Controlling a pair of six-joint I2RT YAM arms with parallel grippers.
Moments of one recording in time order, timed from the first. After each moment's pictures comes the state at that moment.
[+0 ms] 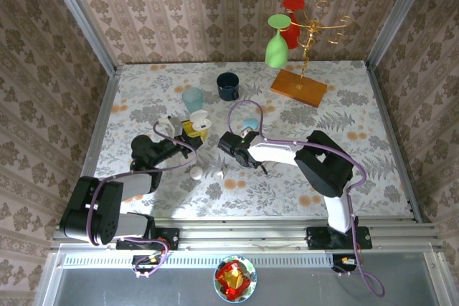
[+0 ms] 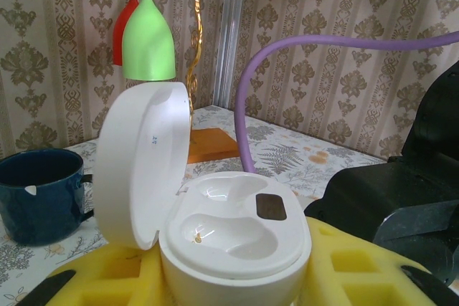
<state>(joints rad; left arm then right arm) -0.26 1.33 0.29 1.18 0.83 -0.22 0.86 1.98 1.28 -0.80 0.68 0.40</state>
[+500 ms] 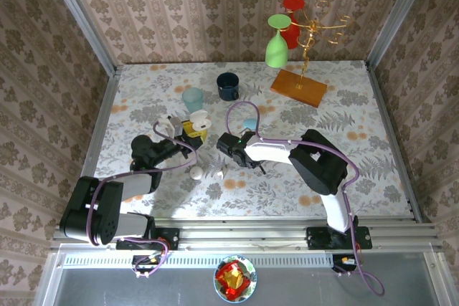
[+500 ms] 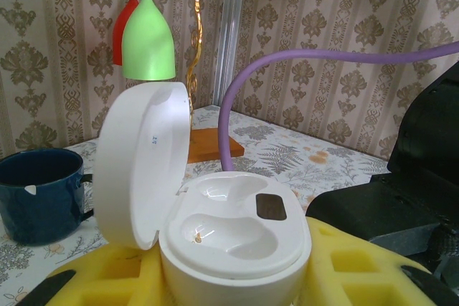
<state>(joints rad) -0.26 1.33 0.29 1.18 0.83 -0.22 0.86 2.03 1.31 -0.83 0.69 0.40</state>
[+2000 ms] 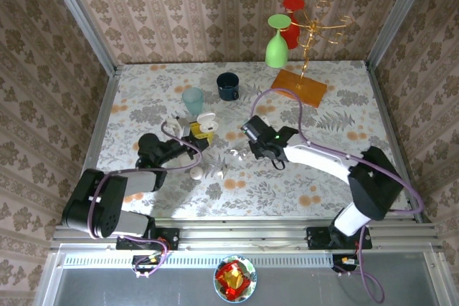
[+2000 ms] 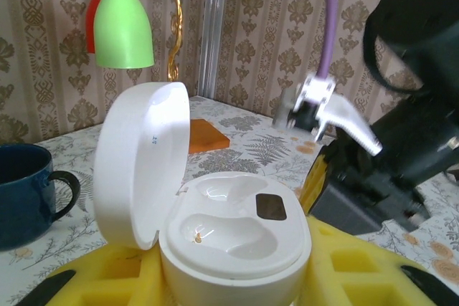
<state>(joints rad) -0.34 1.40 0.32 1.18 0.81 -0.19 0.75 1.56 1.07 -0.58 0.36 0.40</state>
